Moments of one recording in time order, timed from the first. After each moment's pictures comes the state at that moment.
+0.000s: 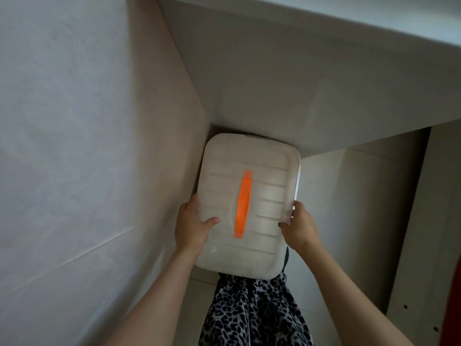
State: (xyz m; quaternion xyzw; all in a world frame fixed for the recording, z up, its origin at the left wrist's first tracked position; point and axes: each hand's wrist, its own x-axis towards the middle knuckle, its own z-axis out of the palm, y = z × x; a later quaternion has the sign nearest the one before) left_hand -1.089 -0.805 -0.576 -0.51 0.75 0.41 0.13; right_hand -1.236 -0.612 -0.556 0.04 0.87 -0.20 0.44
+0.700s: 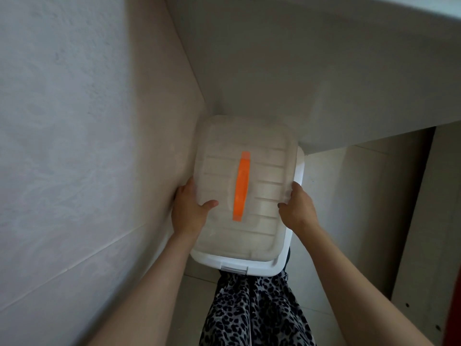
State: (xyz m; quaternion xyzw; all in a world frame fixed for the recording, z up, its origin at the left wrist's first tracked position) left_hand -1.113 -0.832 -0.583 -0.50 0.77 0.37 0.11; right_hand -1.261 -0.648 -0.559 0.00 0.89 -0.17 0.43
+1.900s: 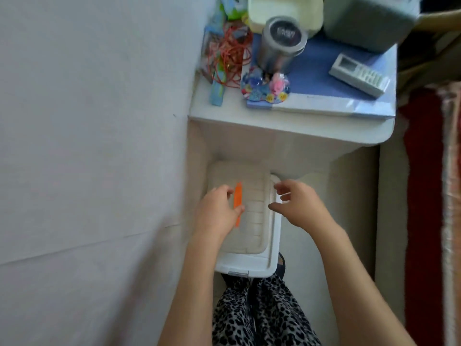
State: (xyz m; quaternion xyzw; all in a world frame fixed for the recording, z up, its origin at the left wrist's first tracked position) left_hand -1.169 -0.795 -0.279 -0.37 0.84 0.37 0.15; right_hand -1.280 -0.642 -0.271 -0.12 0.89 -0.24 0.38
